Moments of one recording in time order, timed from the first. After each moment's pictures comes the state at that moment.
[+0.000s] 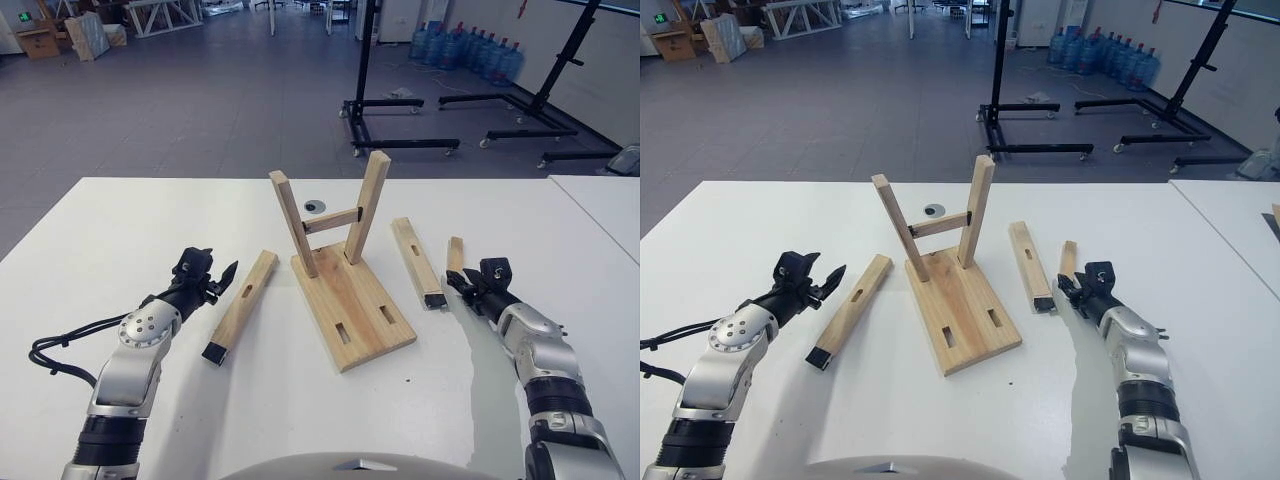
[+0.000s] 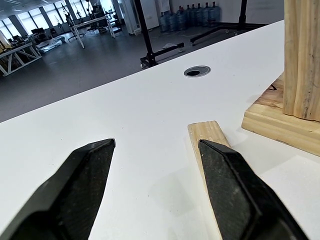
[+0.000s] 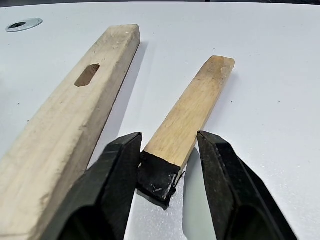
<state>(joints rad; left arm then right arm) 0.01 0.41 0.04 -0.17 -0.08 0.31 -0.39 -0.22 -0.43 -0.25 0.46 0.24 0.25 0.43</state>
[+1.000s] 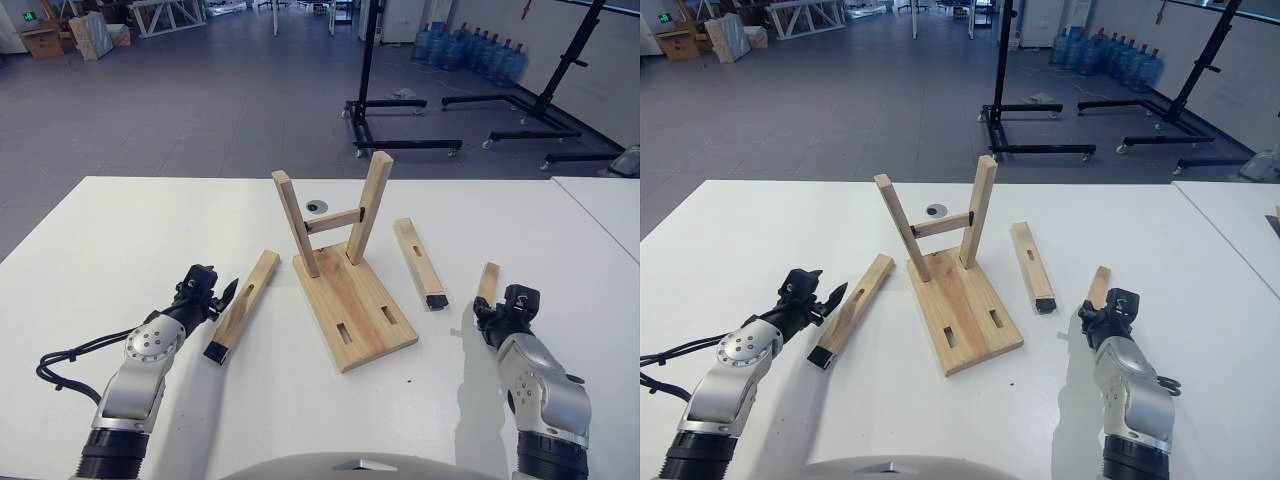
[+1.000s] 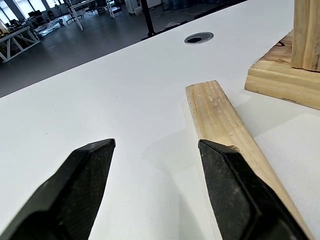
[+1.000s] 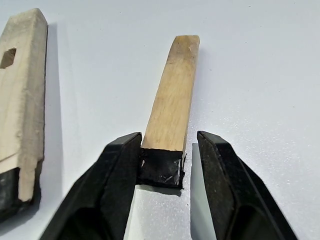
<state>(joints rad) 0.06 0.40 0.02 -0.14 -0.03 0.29 -0.36 0.05 -0.18 -0.38 -0.20 0.27 0.73 -0.06</state>
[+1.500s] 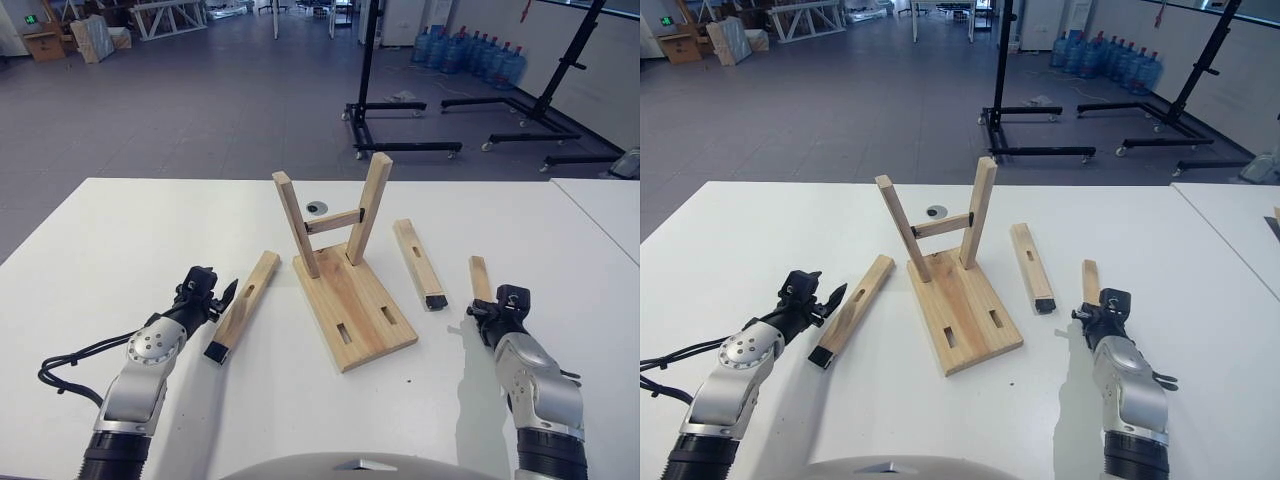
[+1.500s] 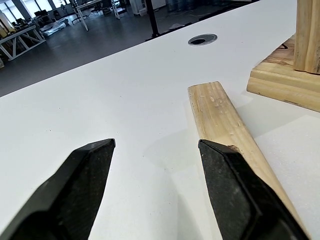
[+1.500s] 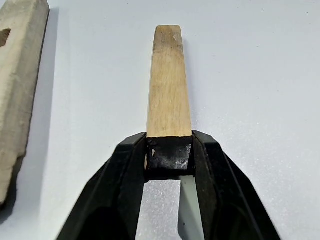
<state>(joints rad) 0.07 0.38 0.02 -0.14 -0.03 0.29 -0.34 0.04 -0.24 -0.34 -0.05 0.22 0.60 0.01</state>
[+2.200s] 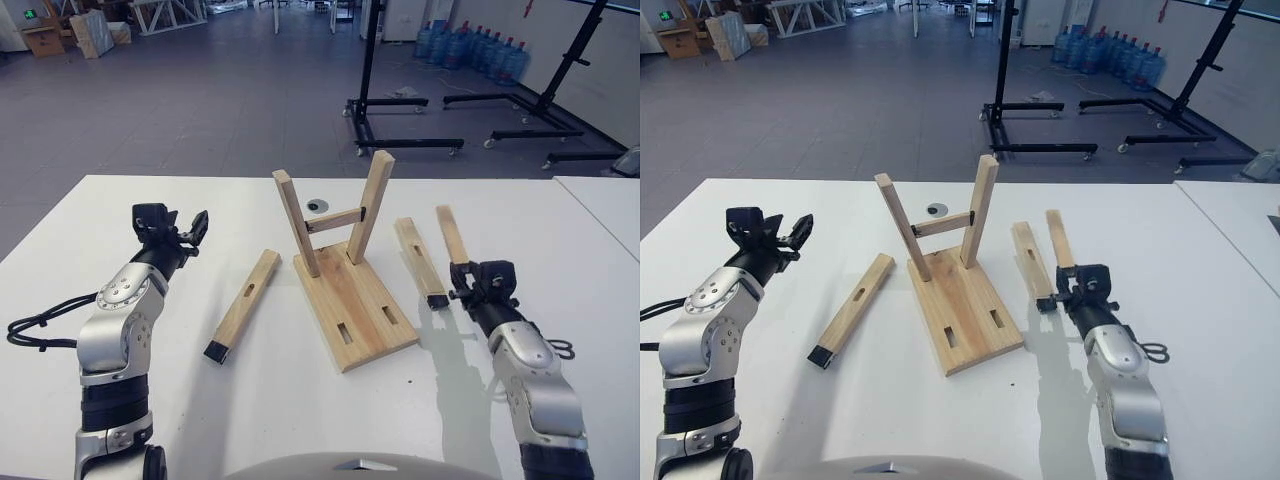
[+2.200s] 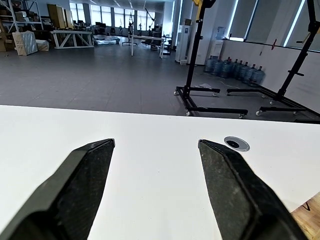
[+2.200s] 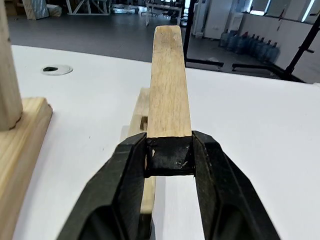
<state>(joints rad) -0.19 0.31 0.28 -0.25 -0.33 0.61 -0.19 0.19 -0.32 -0.15 -0.34 0.16 0.48 0.21</state>
